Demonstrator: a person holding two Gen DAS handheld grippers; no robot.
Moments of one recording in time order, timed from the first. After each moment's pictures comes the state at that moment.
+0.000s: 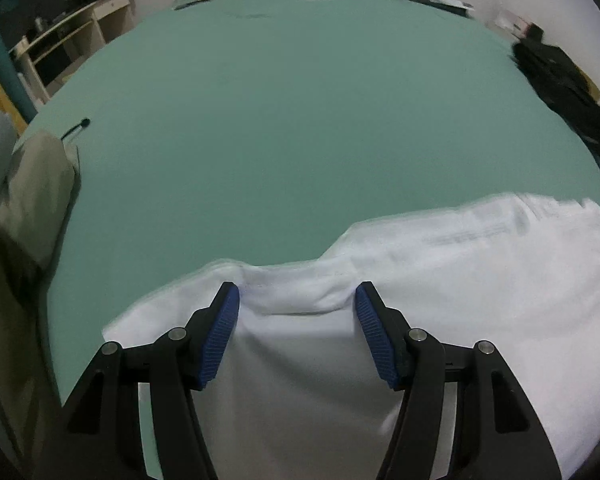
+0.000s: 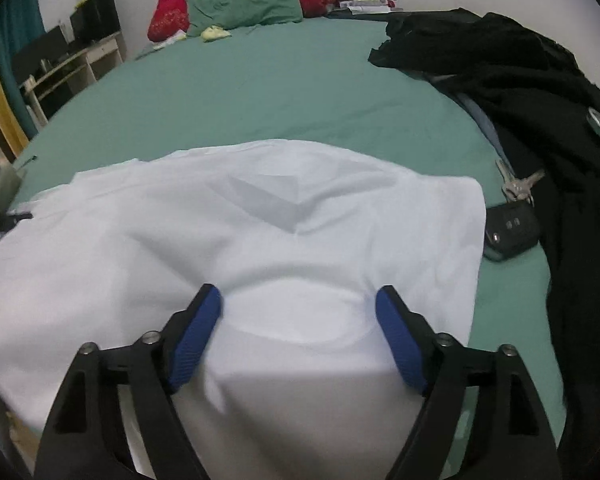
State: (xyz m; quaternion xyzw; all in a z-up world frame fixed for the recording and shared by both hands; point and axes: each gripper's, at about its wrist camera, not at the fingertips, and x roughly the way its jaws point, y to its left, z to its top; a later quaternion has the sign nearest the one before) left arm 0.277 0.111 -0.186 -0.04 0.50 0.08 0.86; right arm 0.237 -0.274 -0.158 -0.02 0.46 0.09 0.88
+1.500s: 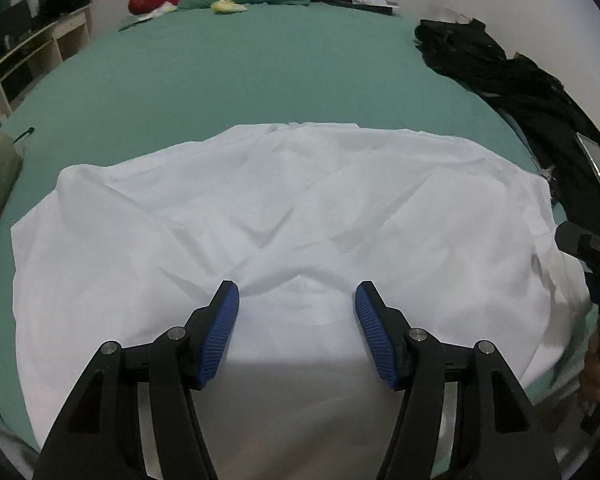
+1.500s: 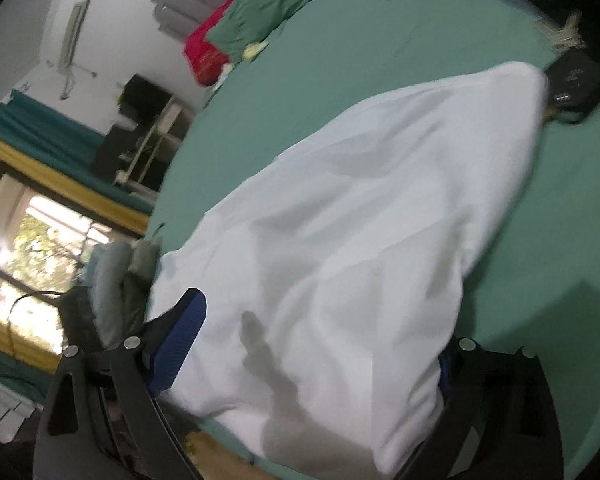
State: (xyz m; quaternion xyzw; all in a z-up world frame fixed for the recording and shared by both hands) left arm 0.178 -0.051 -0.167 -0.04 0.48 -0.01 0.88; right arm 0.215 -0.299 -0.158 0.29 0.48 0.27 0.78
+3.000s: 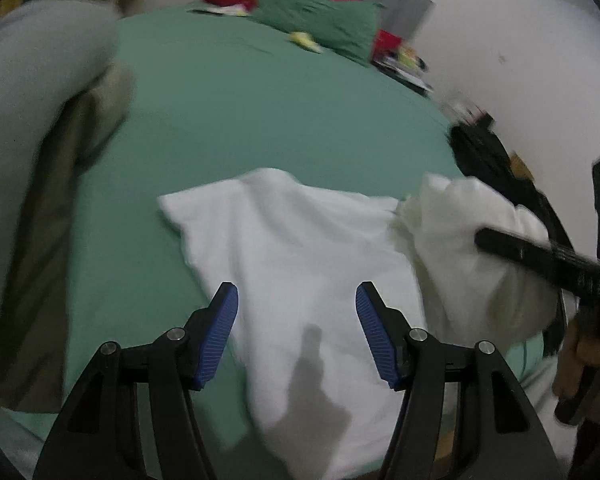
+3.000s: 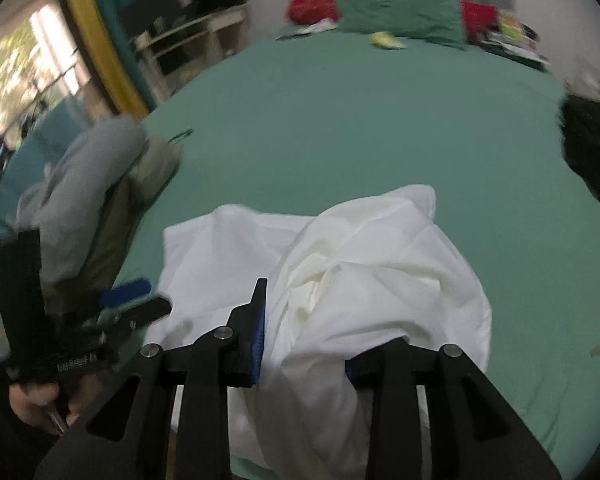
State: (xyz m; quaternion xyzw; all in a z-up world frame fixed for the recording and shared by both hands) left arm 0.091 0.176 -0.144 -0.22 0.41 -0.01 0.88; right arm 0.198 -0.018 -0.062 -0.06 0.46 0.29 0.83
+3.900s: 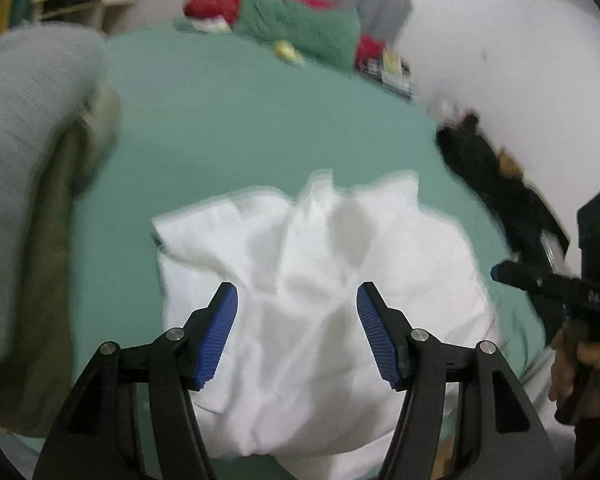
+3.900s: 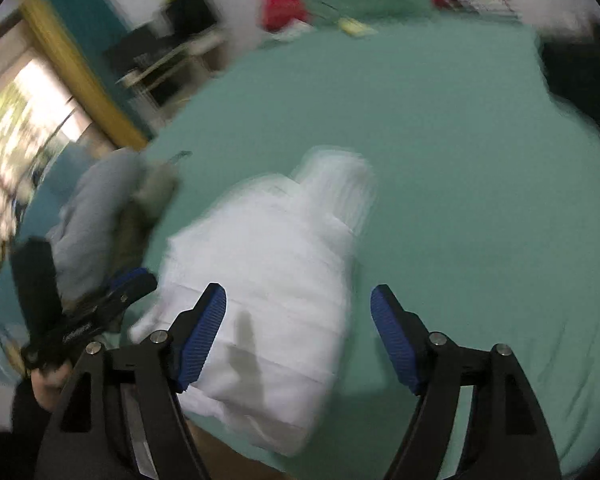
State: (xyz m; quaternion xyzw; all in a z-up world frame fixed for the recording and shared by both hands) left arm 0.110 0.151 -0.141 -0.18 0.41 -0.05 0.89; right arm 0.199 -0.115 -0.092 0.09 0.49 0.27 0.82
